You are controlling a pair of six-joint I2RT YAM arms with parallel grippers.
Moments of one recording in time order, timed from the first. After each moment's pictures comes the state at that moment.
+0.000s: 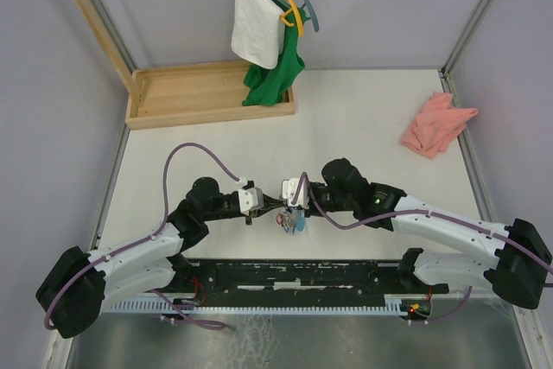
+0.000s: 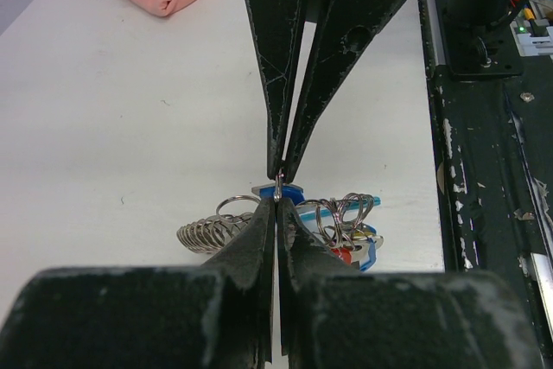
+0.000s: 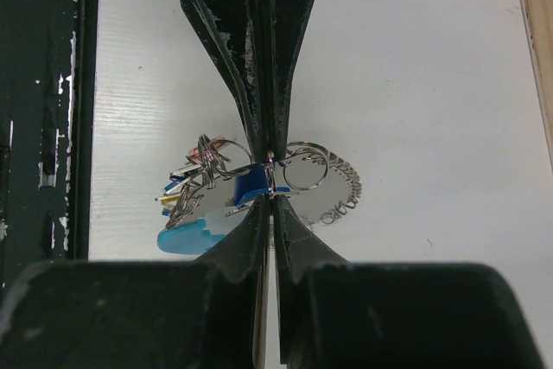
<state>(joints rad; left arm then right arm) -0.74 0.93 0.29 0.53 0.66 0.29 0.97 1.13 0.75 -0.18 -0.33 -0.55</state>
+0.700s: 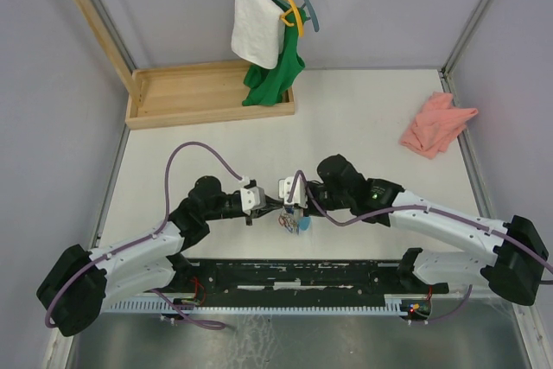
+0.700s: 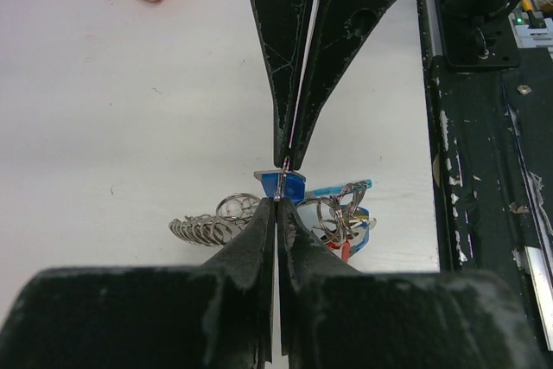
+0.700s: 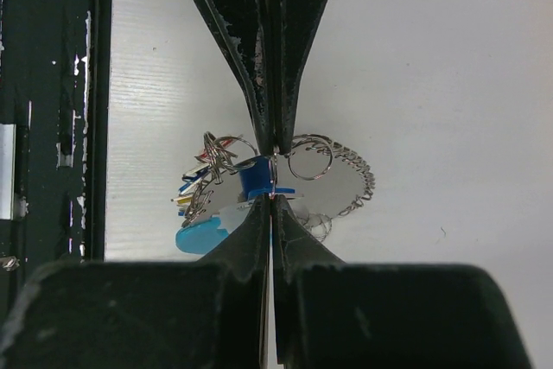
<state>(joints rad) -0.74 0.94 0.30 0.50 0.65 0.29 0.97 1.16 0.82 -0.30 -0.34 -0.56</state>
